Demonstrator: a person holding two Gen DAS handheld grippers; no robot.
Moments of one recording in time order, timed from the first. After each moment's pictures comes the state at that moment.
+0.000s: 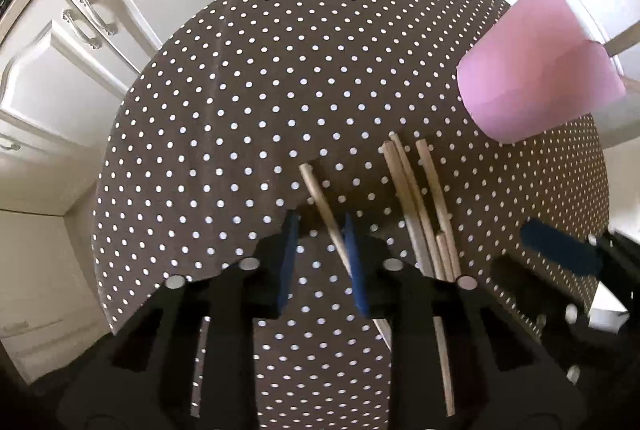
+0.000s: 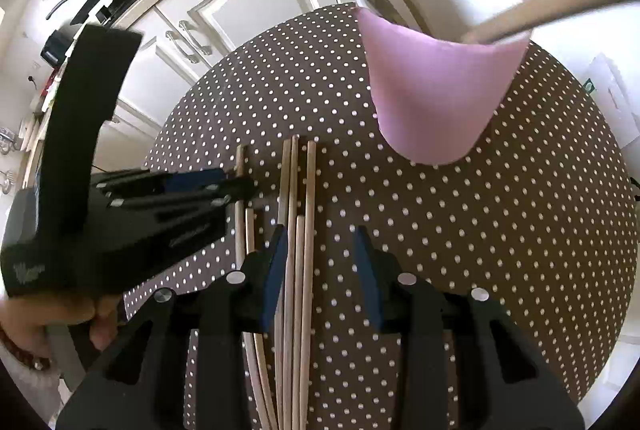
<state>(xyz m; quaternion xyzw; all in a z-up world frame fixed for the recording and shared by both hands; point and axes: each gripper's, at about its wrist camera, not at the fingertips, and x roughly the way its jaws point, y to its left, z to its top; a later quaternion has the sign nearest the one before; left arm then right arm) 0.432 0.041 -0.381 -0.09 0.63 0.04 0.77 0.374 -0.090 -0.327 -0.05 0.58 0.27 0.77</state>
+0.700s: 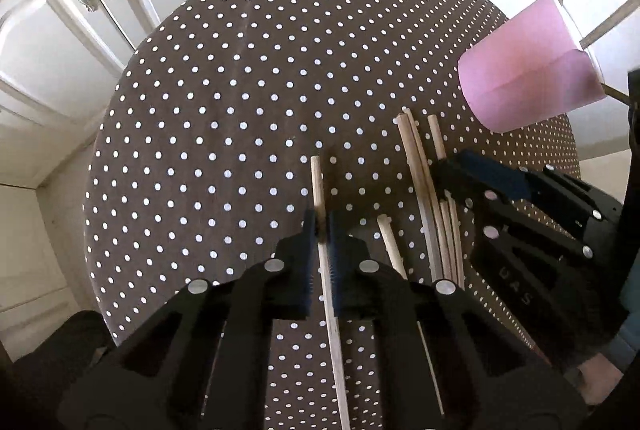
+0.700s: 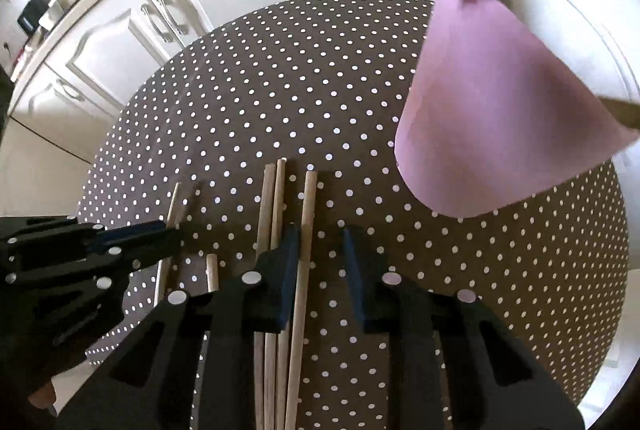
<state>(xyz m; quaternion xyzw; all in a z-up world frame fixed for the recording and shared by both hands) 0.390 0.095 -0.395 -0.16 0.63 0.01 0.76 0.398 -0.042 -0.359 -0.14 0.58 0.23 0.77</state>
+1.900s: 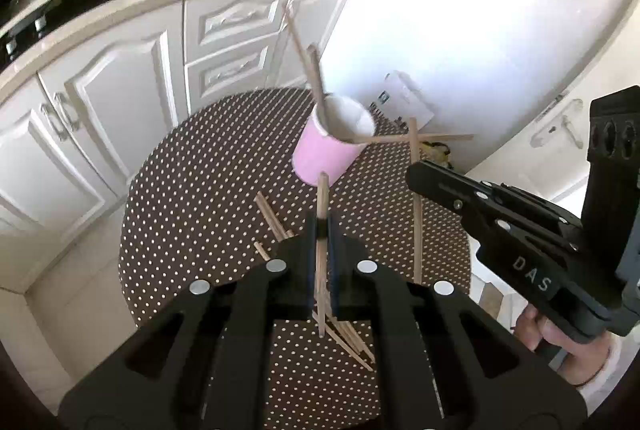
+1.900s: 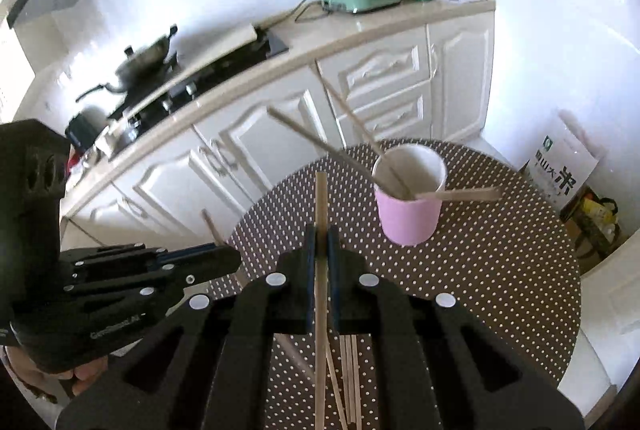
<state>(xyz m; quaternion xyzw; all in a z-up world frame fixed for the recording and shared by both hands) 0.308 0.049 -0.192 -0.12 0.47 -0.13 0.86 0.318 -0.099 -0.168 0.03 0.41 0.24 0.88</state>
